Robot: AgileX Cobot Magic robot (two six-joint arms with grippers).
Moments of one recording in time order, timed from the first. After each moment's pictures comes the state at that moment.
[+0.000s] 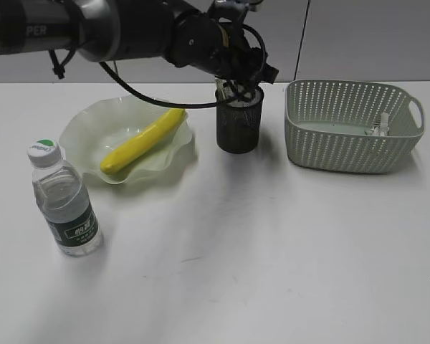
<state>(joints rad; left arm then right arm) -0.67 2.23 -1.84 0.24 0.29 -0.22 0.43 -0.01 -0.51 0.06 1.04 0.01</state>
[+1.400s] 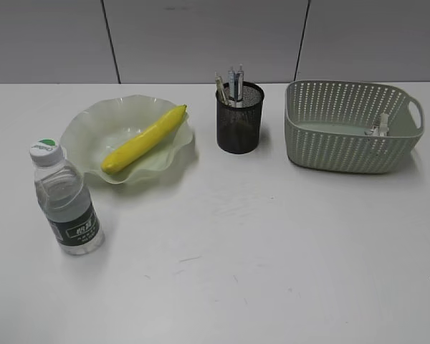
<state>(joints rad) -0.65 0.29 -0.68 0.14 1.02 -0.22 0.43 -0.01 -0.51 0.06 1.04 0.01</state>
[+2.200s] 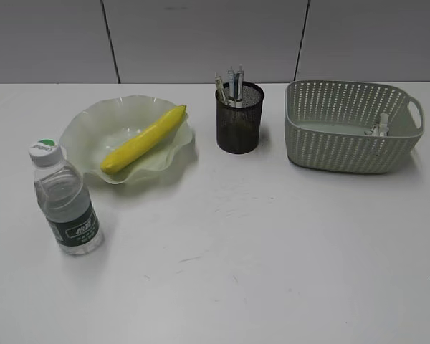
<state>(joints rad) -0.65 0.01 -0.54 0.09 1.07 -0.23 0.43 -0.01 -0.51 0.06 1.04 0.01</state>
